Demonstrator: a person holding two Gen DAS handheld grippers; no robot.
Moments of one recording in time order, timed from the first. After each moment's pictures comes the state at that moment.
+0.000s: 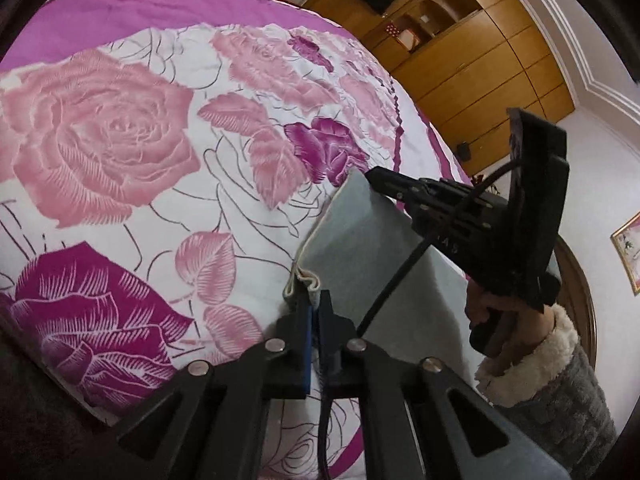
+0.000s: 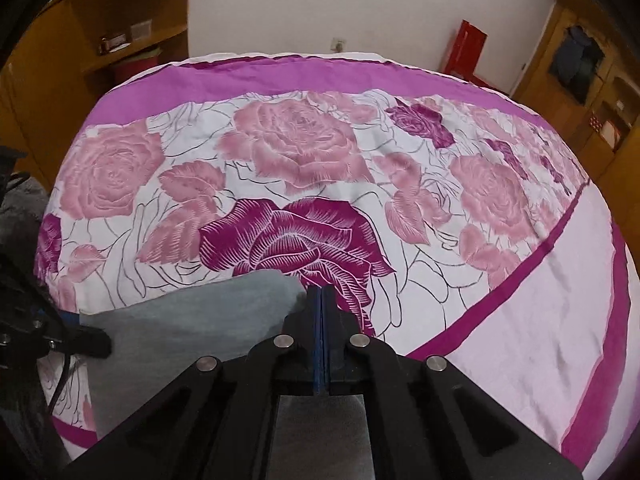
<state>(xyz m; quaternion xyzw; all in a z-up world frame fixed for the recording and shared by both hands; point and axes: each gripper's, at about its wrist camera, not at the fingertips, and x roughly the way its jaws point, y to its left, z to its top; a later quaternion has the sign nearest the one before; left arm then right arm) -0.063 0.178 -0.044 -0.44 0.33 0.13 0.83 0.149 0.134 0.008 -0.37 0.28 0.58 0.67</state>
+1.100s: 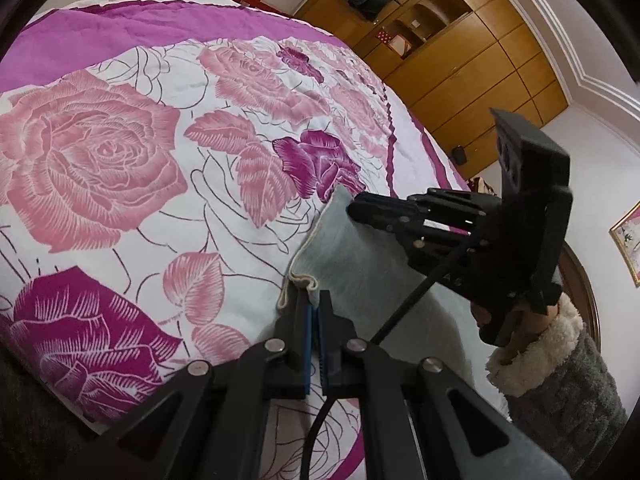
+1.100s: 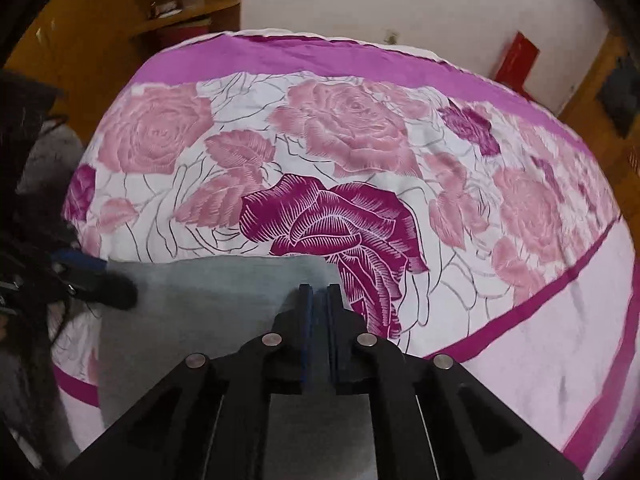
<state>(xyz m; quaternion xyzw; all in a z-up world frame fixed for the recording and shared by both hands) -0.053 0.180 -0.040 -0.42 0.32 0.13 0.84 0.137 0.139 -0.001 -0.44 0.27 0.63 0.59</state>
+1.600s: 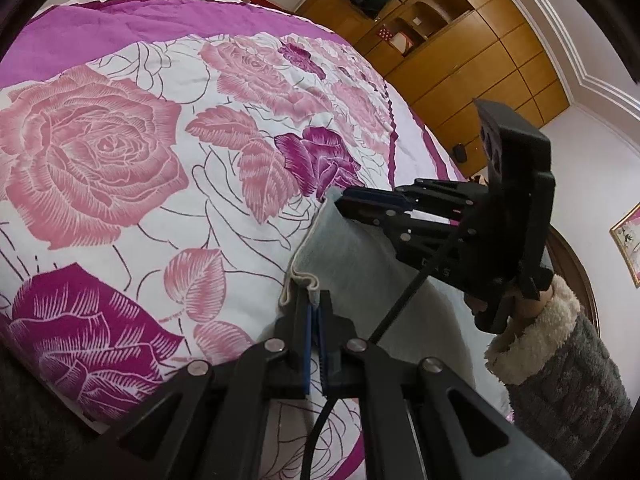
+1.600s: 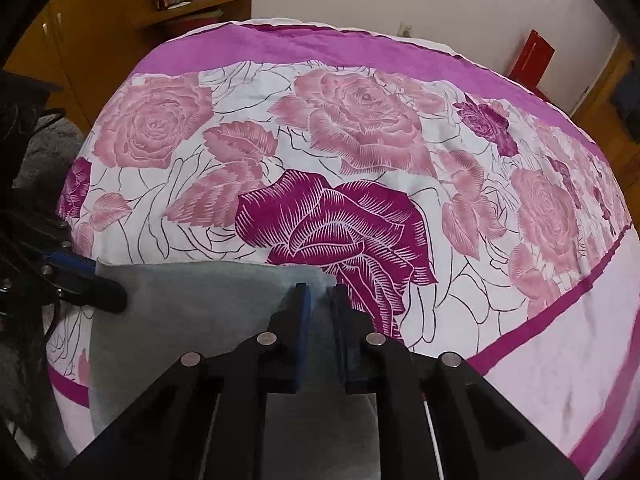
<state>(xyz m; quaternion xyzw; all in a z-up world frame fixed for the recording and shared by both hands) -0.050 0.181 -0.042 -0.42 0.32 0.13 0.84 0.143 0.150 -0.010 -0.43 0.28 0.64 0.57</state>
